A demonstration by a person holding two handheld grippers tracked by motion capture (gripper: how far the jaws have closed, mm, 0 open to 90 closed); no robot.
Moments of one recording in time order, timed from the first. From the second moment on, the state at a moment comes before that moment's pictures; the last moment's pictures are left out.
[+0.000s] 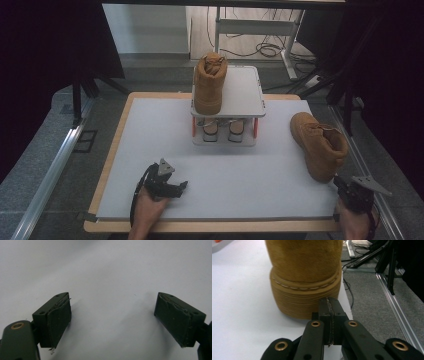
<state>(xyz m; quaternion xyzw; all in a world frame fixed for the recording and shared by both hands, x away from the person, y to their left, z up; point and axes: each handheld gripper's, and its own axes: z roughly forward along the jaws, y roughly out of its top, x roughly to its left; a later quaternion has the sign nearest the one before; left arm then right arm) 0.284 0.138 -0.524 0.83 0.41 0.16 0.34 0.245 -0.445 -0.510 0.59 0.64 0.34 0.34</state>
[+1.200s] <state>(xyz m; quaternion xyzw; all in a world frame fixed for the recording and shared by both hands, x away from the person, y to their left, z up) 0.284 0.138 -0.524 0.83 0.41 0.16 0.34 0.237 -0.437 -0.497 0.58 0.63 0.40 0.33</state>
